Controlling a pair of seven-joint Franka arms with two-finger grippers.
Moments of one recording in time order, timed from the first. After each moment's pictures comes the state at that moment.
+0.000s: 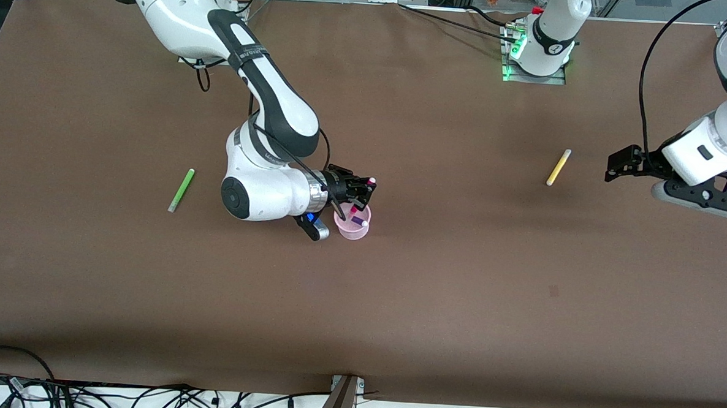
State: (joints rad) left arm -0.11 0.06 0.11 -1.73 -0.06 1.76 0.18; right arm 0.46 0.79 0.13 -1.25 0.73 1.94 0.97
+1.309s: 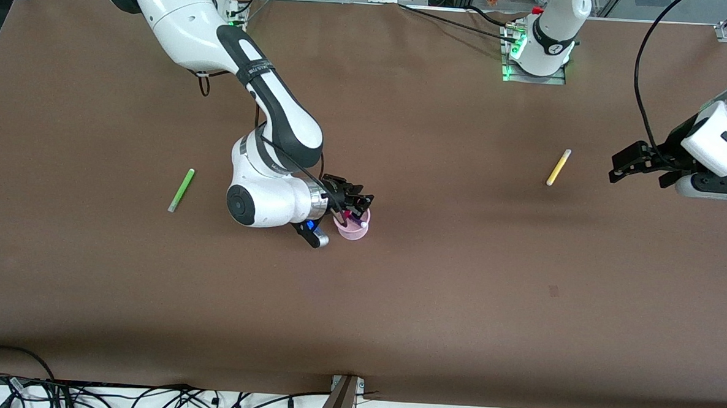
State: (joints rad) left arm 0.09 0.05 -0.13 -1.65 -0.06 1.74 -0.03; right arm 0.46 0.83 0.13 -1.25 0.69 1.97 0.92
